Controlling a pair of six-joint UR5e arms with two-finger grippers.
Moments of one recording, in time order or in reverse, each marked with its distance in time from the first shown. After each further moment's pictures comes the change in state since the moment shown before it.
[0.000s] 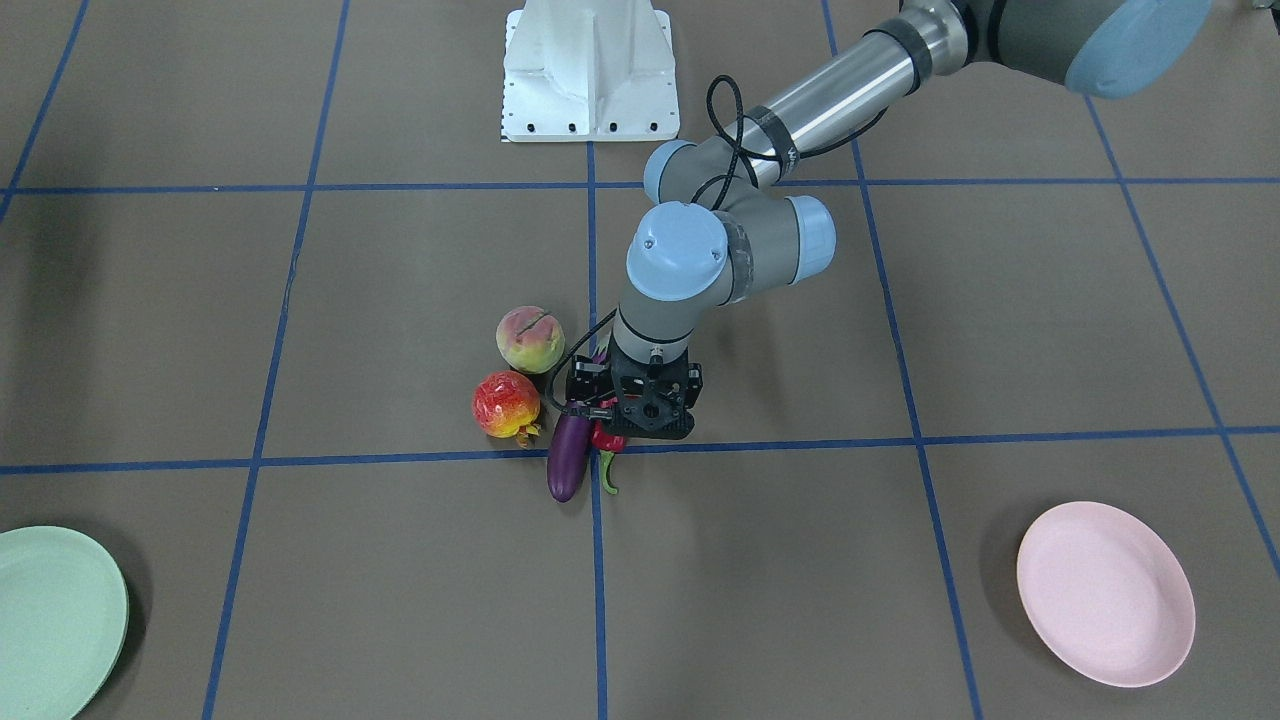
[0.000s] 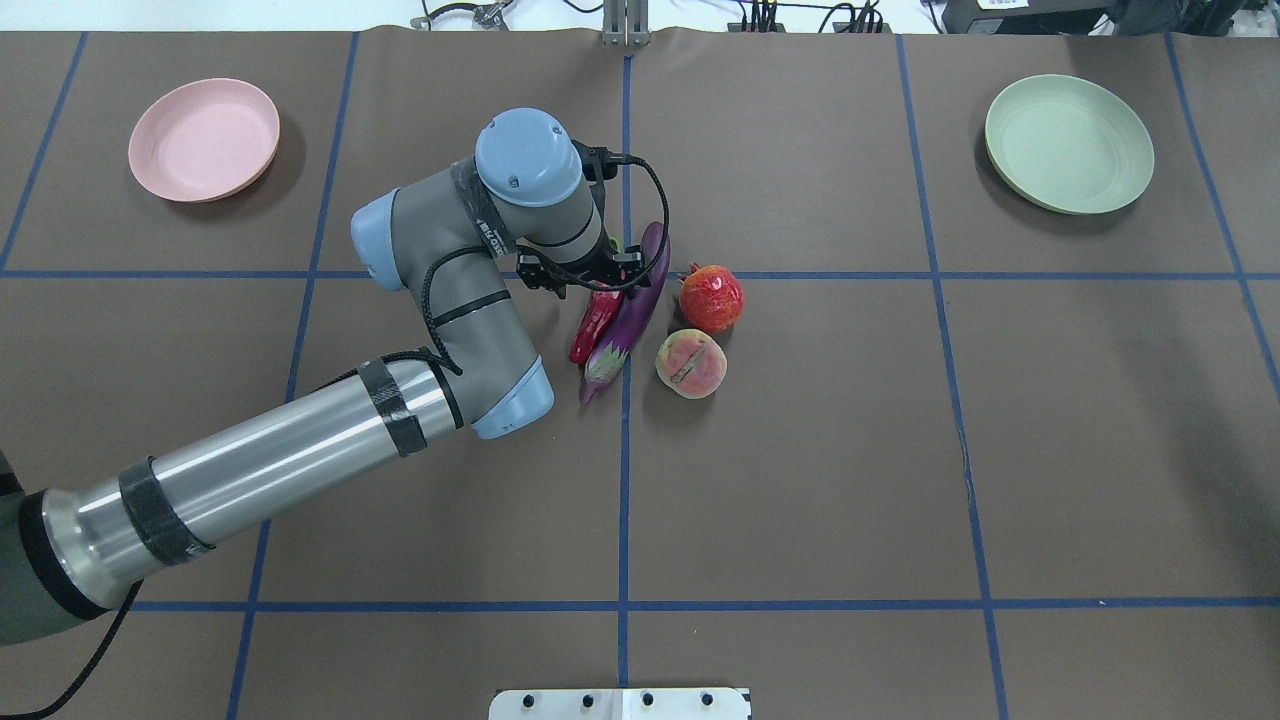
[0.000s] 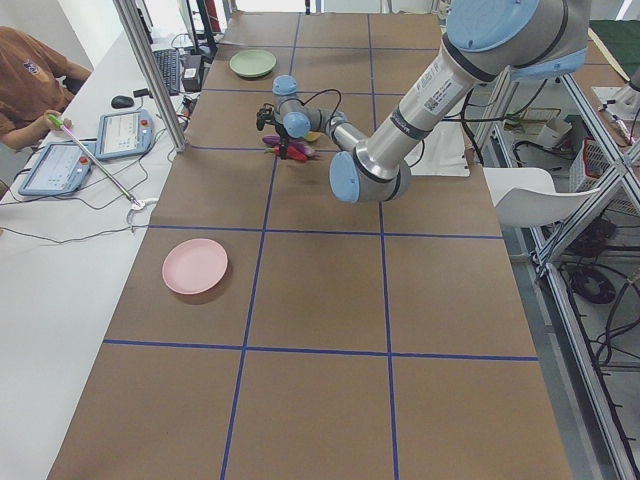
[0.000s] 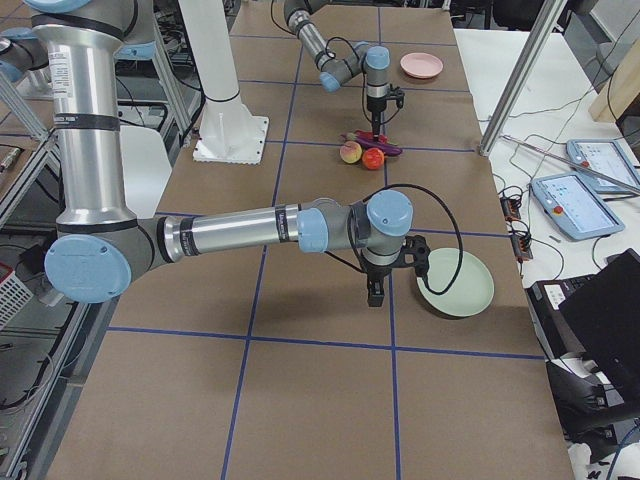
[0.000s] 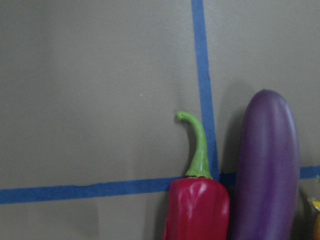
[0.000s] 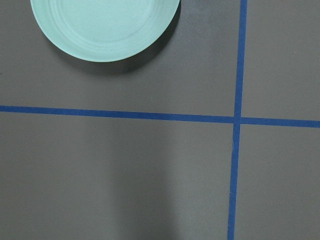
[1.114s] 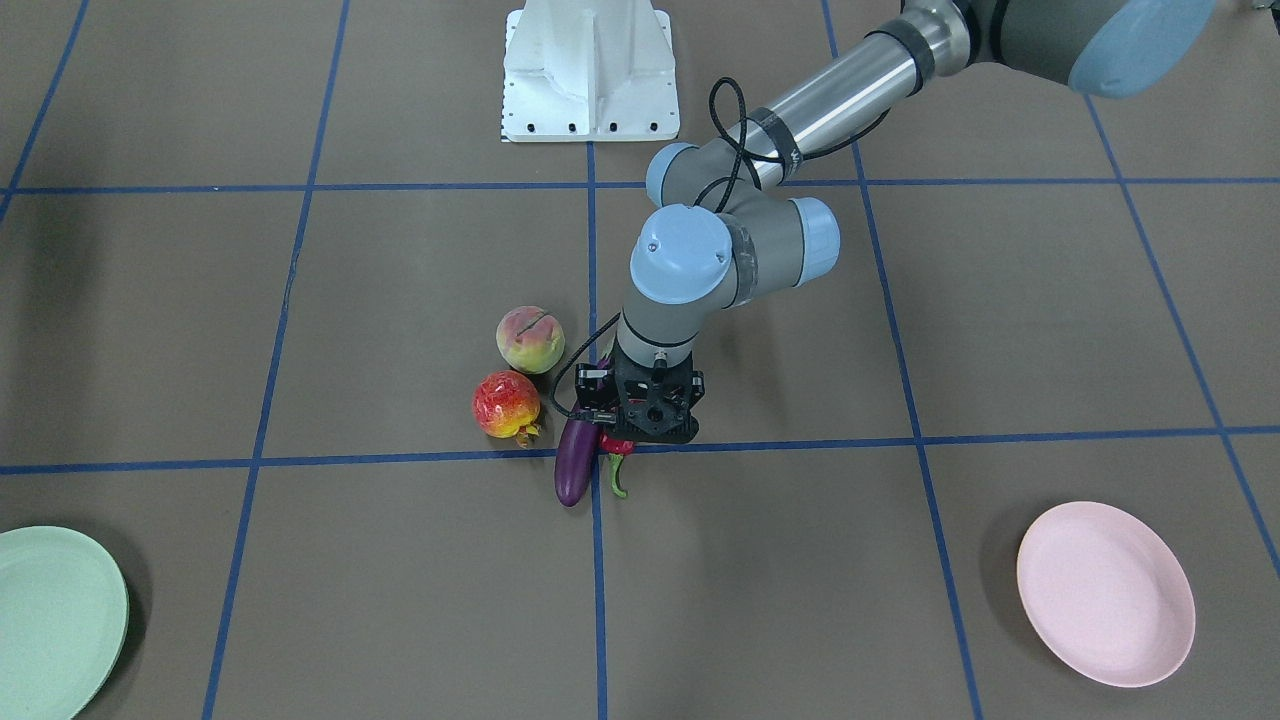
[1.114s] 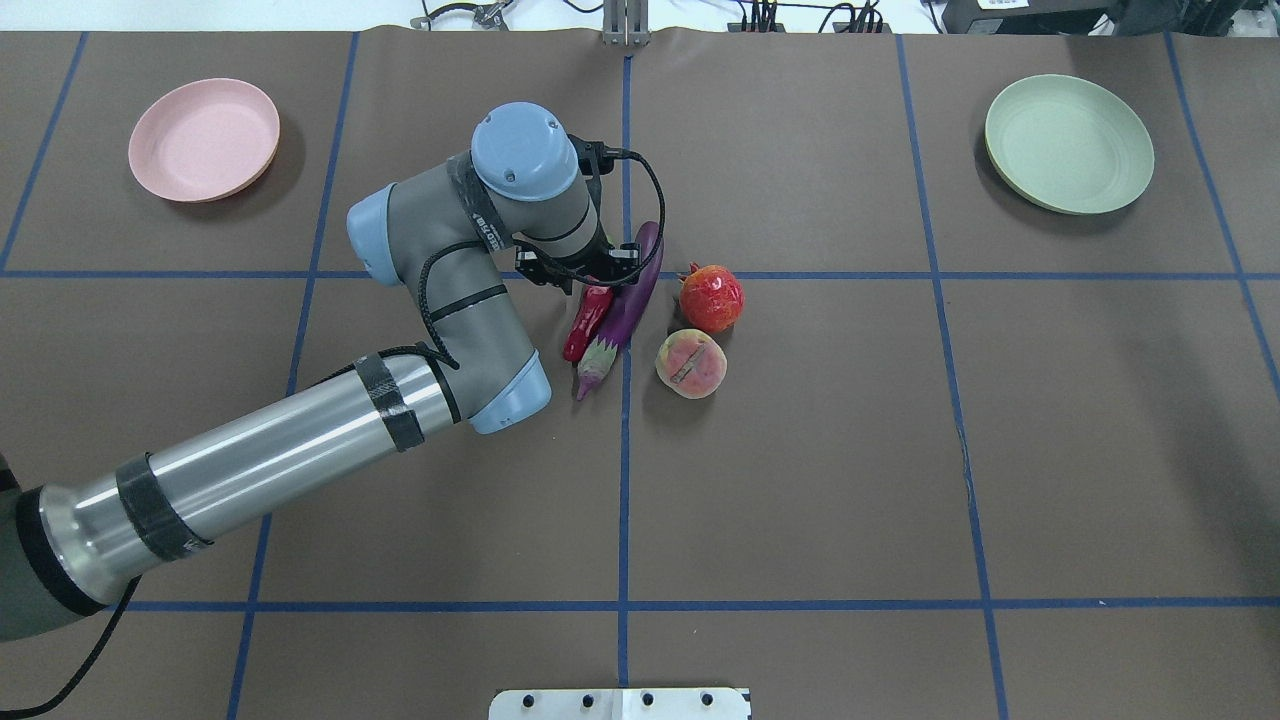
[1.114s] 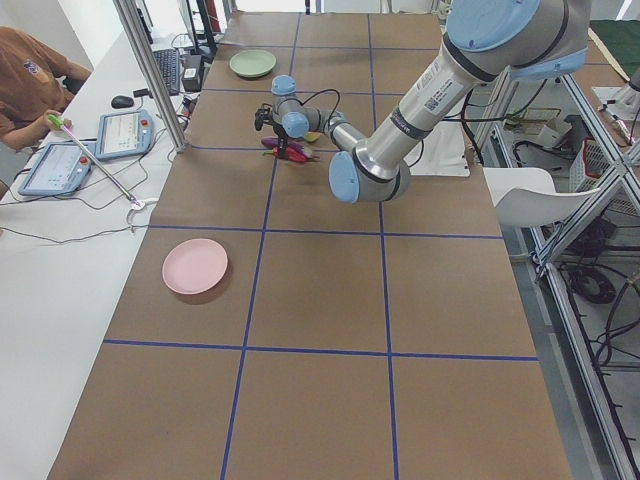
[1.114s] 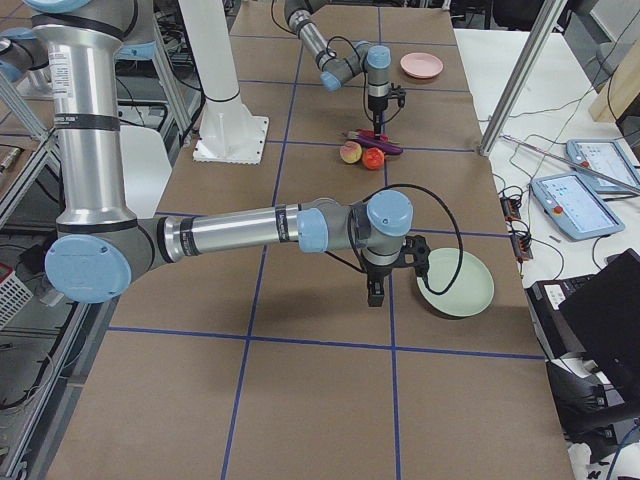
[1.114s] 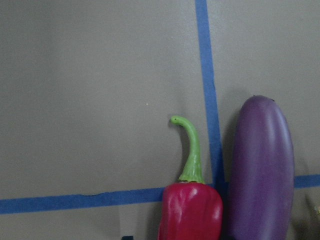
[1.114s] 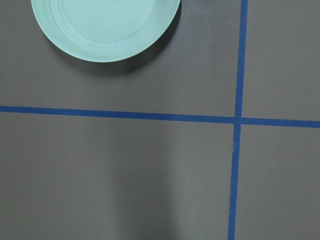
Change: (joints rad) left arm -0.008 0.001 0.002 0.002 0.002 0.010; right arm 0.000 0.000 0.000 0.000 0.002 0.000
